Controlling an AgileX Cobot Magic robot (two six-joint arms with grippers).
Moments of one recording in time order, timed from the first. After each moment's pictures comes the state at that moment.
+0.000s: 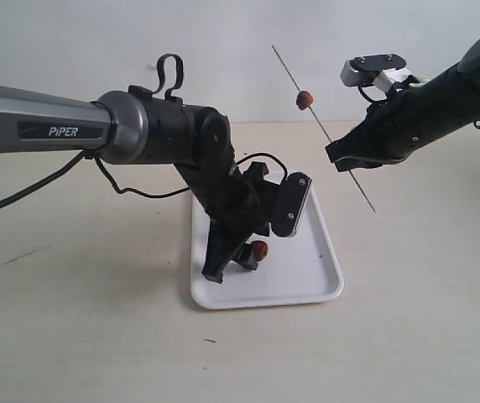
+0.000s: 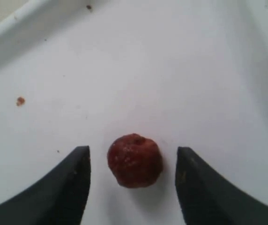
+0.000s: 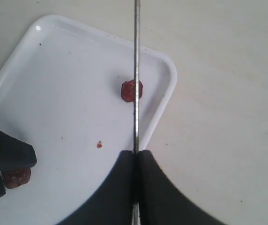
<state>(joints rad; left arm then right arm) -0.69 2.28 -1.65 -0.25 0.70 1.51 0.00 1.93 -1.26 0.77 0.57 -0.91</state>
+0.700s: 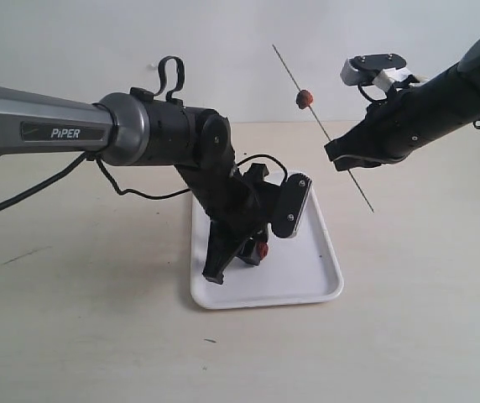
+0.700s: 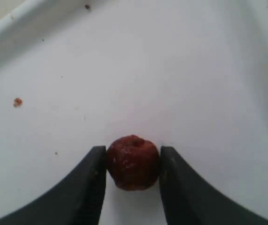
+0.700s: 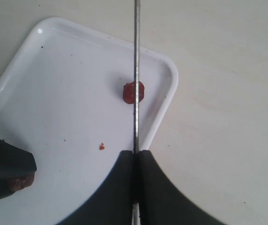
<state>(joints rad) -0.69 2.28 -1.65 -0.25 0.70 1.51 0.00 1.93 -1.26 0.78 0.57 -0.91</state>
